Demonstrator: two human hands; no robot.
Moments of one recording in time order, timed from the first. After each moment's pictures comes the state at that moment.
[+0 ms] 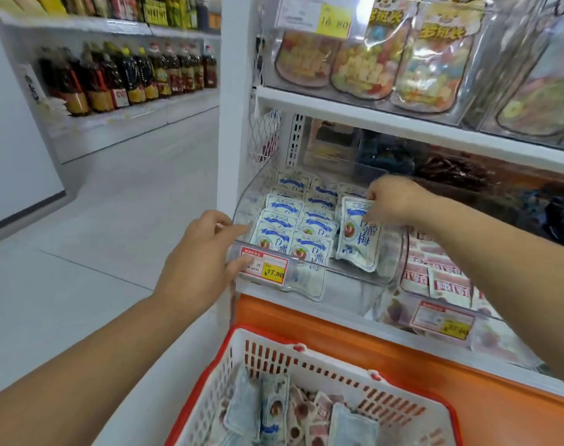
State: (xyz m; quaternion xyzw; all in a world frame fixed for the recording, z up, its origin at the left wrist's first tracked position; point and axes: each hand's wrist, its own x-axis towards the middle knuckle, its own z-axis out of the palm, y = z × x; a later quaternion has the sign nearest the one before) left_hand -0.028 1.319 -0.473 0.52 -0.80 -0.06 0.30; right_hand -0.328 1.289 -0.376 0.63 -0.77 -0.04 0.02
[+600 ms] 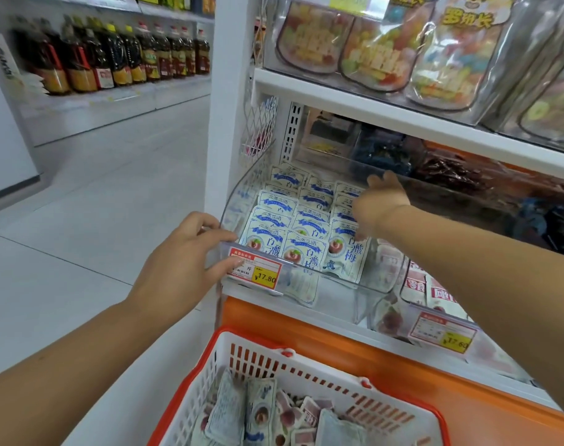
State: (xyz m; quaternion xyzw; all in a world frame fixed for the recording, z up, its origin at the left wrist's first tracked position) left_hand -0.026 1.299 -0.491 0.50 -0.79 -0.14 0.33; right_hand -0.322 1.256 -0.406 0.60 -0.68 -0.36 0.20
